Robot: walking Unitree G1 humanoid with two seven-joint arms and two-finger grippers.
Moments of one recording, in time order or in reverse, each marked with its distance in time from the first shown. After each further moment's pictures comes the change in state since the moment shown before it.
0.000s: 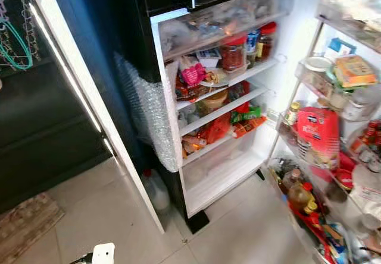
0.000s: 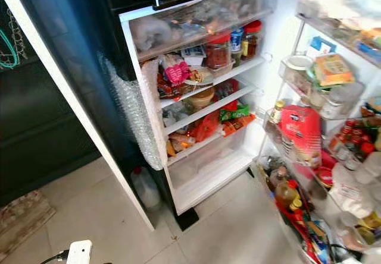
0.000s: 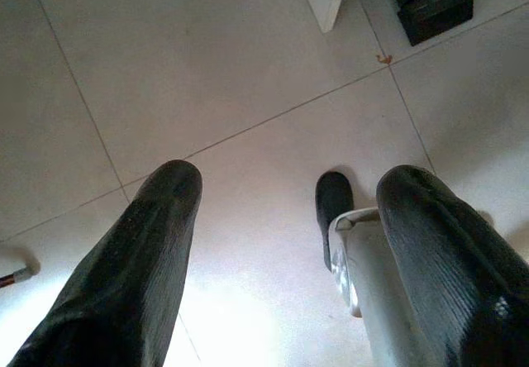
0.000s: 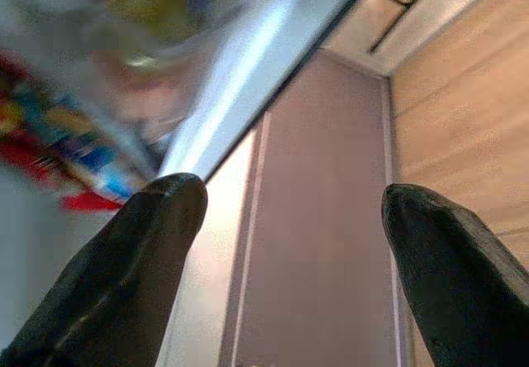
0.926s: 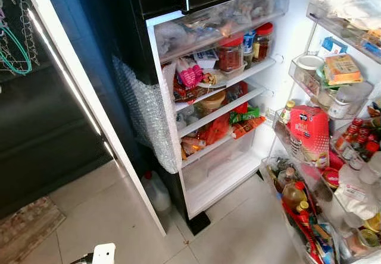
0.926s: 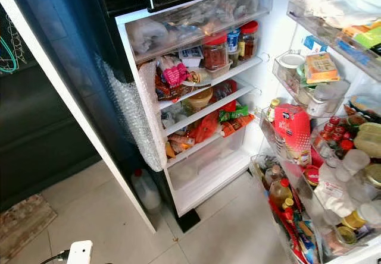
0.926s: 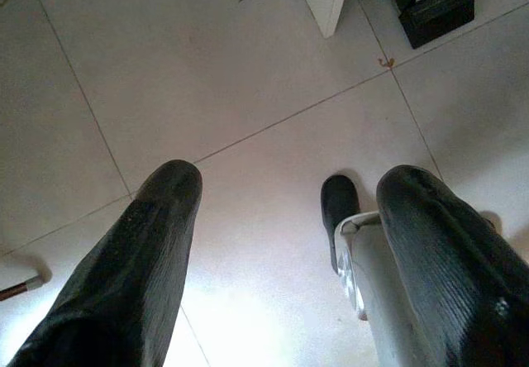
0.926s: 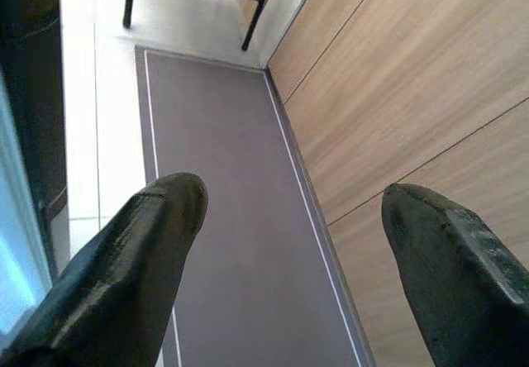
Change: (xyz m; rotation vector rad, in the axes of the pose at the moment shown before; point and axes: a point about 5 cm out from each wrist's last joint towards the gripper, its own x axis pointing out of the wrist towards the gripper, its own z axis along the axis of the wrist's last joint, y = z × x) left arm 0.000 0.000 0.000 0.011 0.002 -0.005; right arm 0.009 -0.057 0.010 0.141 -0.045 -0.295
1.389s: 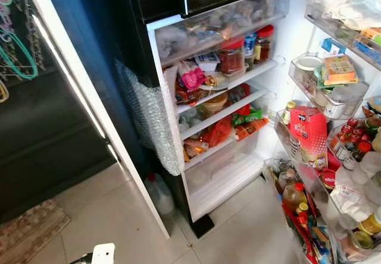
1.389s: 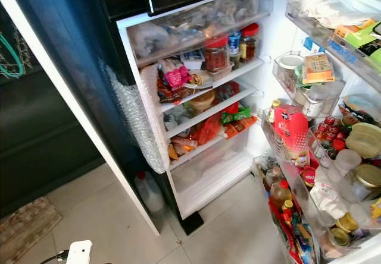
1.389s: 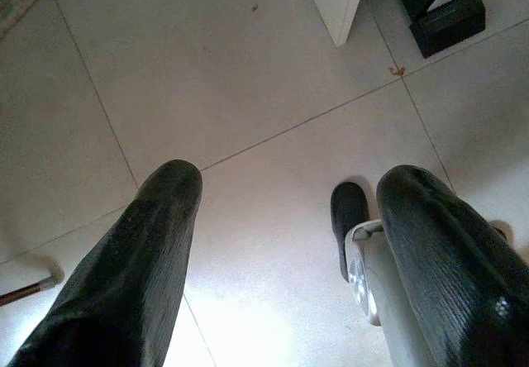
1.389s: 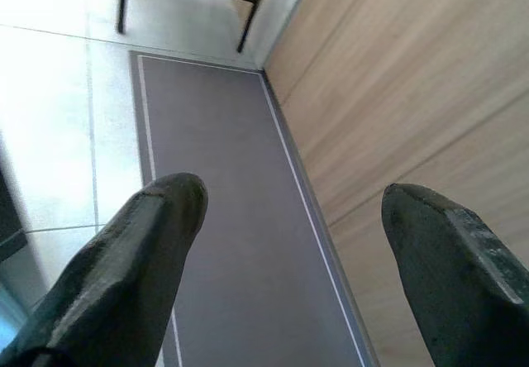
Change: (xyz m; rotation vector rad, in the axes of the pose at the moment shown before) left arm 0.000 0.002 0.001 0.002 -0.001 0.005; right arm 0.007 -0.016 0.004 0.022 -0.005 -0.047
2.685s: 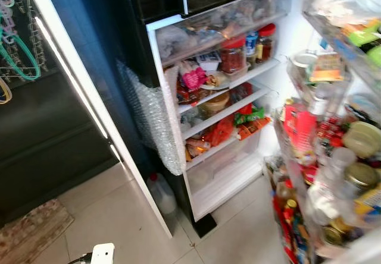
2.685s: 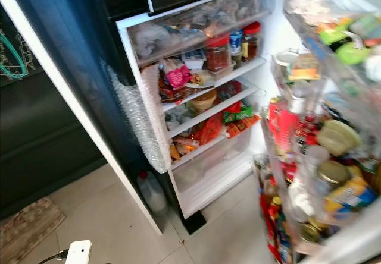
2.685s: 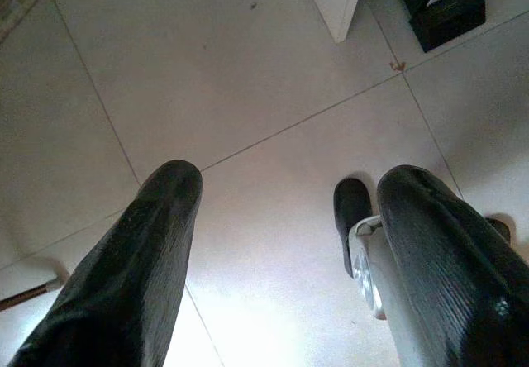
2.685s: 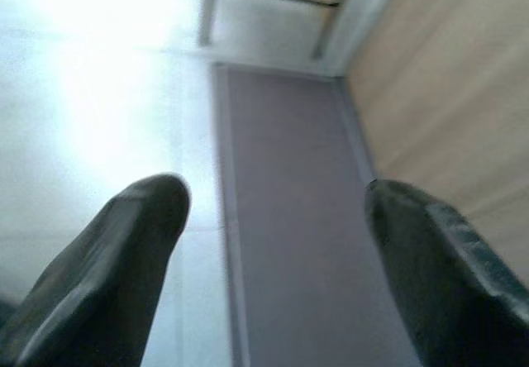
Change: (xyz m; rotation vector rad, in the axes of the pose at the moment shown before) left arm 0.000 0.001 0.001 0.009 0.007 -0.022; right arm 0.017 0.014 0.040 0.045 -0.003 0.319
